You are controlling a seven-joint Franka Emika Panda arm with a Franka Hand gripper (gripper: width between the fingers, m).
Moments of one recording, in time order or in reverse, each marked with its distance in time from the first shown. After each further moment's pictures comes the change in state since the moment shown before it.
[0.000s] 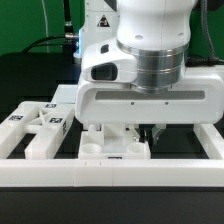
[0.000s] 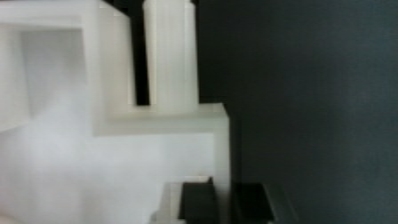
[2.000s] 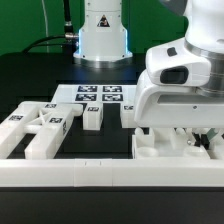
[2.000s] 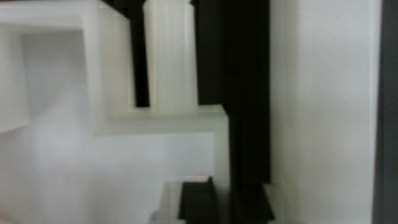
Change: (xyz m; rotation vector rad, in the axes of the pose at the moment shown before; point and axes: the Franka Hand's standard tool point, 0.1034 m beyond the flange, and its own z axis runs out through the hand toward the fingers) arm 0.011 -0.077 -0.003 -0.011 0.006 -0.009
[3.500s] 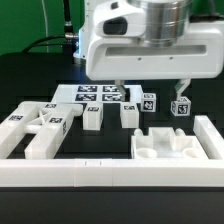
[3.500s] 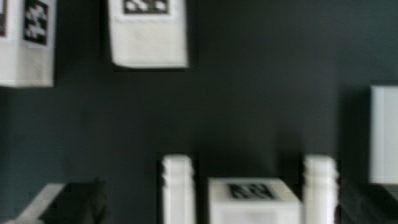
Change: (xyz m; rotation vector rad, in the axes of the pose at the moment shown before) arm -0.084 0.072 -0.025 0.008 -0.037 -0.026
